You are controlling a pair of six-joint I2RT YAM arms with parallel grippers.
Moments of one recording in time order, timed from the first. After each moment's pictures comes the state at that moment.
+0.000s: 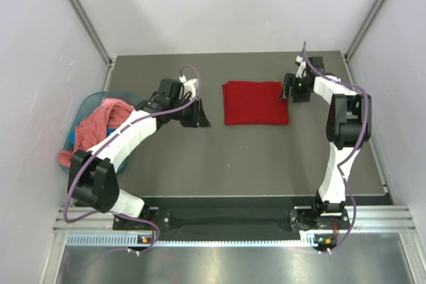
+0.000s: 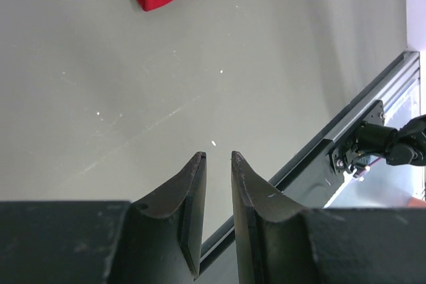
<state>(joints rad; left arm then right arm) -0.41 1.45 1.12 -0.47 0.52 -0.39 -0.01 2.11 1.56 -0.45 -0.30 0.11</state>
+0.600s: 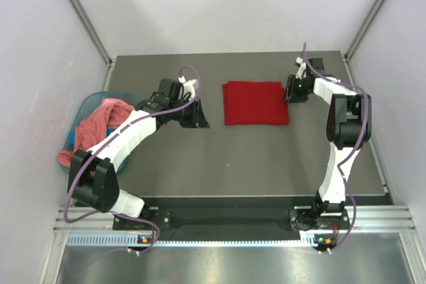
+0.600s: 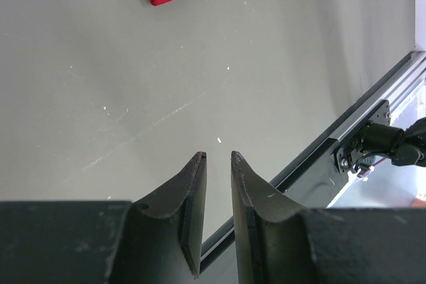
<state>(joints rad) -0.40 1.45 1.12 -0.49 0.50 -0.38 -0.01 2.11 1.54 -0.43 -0.30 0.11</state>
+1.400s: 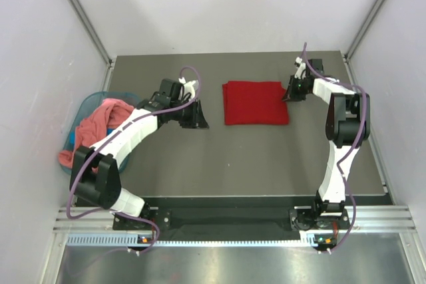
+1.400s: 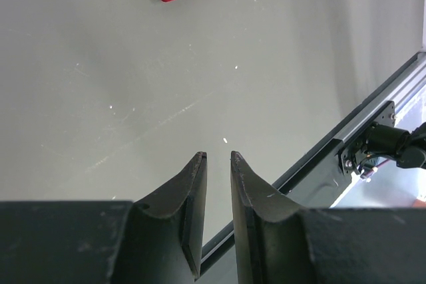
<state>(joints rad) -0.40 1.47 1.12 -0.49 0.50 -0.37 -0.01 2.14 1.54 -0.38 -0.38 0.15</state>
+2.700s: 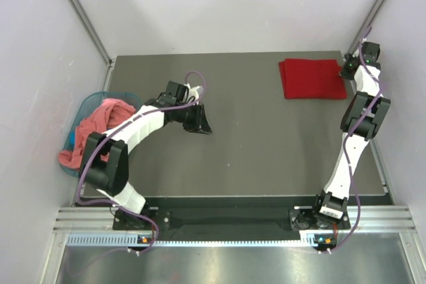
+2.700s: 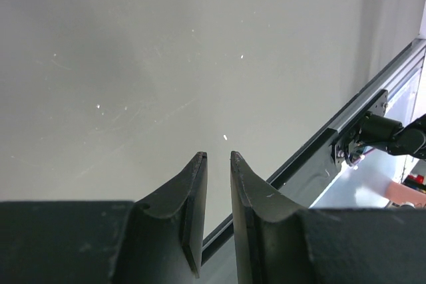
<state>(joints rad) -0.39 1.60 1.12 -0.47 0.58 -0.39 -0.36 2.56 2.30 -0.50 -0.17 0.14</state>
